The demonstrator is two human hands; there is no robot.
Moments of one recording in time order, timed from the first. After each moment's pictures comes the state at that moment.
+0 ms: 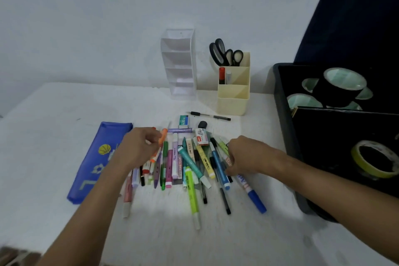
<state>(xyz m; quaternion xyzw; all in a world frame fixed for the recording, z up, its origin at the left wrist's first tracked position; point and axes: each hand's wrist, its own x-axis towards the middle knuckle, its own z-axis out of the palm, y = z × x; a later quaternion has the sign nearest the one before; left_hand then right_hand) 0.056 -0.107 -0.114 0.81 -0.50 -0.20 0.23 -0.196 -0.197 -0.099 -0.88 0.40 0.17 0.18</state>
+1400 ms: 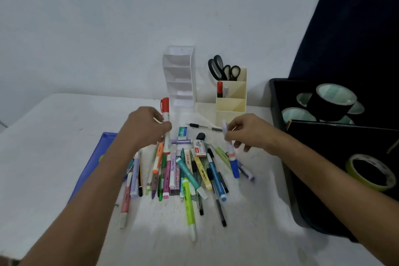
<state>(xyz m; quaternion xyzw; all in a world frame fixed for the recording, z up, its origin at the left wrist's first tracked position) 0.031 -0.138 -0.042 0.82 -0.46 -0.20 0.27 -0.205 -0.235 -0.058 -0.75 0.48 -0.09 0.44</state>
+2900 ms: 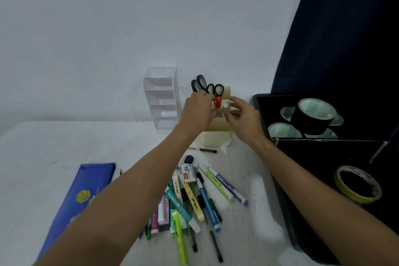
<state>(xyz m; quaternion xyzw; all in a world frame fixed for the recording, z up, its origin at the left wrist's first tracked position) -0.047 -0.315 -0.062 0.67 -0.69 0.04 0.27 -0.194 -0.321 -0.083 -0.69 0.45 -0.46 0.33</state>
